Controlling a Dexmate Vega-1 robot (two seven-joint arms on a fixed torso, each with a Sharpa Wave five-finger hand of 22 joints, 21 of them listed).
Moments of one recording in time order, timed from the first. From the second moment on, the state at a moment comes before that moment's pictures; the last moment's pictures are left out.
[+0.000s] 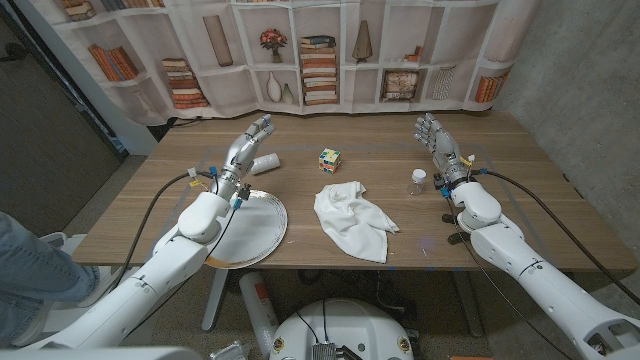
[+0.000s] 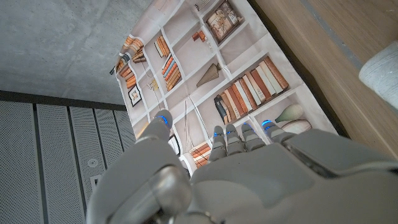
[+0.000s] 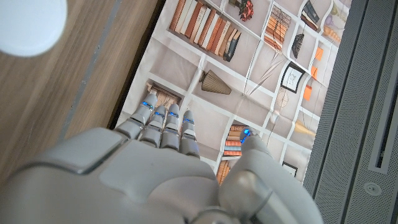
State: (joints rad) left arm 1.05 0.66 0.32 -1.59 -0.39 -0.47 0.09; left_hand 0.43 -0.01 0.50 -0.08 0.25 0.01 -0.01 0.25 0.19 -0.01 -0.04 0.25 0.19 -0.08 -0.01 0.21 0.18 -0.15 0.03 0.25 0.19; right arm -0.95 -0.56 -0.34 -1.47 0.50 0.36 -0.13; right_hand 0.14 -0.03 0.38 -0.04 0.24 0.24 0.02 0.21 0.19 0.22 0.10 0.26 0.20 0.14 0.06 0.21 0.18 0.11 -0.02 0.48 0.17
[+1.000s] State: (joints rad) left arm 1.09 0.68 0.32 -1.66 -0.25 -0.52 0.12; left_hand 0.45 0.00 0.50 -0.09 0.25 0.01 -0.02 0.24 0.19 -0.01 -0.04 0.25 0.19 -0.09 -0.01 0.20 0.18 -0.17 0.02 0.24 0.19; right arm -0.95 -0.57 -0.35 -1.48 0.48 0.34 -0.16; right_hand 0.14 -0.03 0.38 -0.04 0.24 0.24 0.02 0.21 0.19 0.22 0.09 0.26 0.20 0.14 0.06 0.21 0.18 0.11 -0.02 0.48 0.17
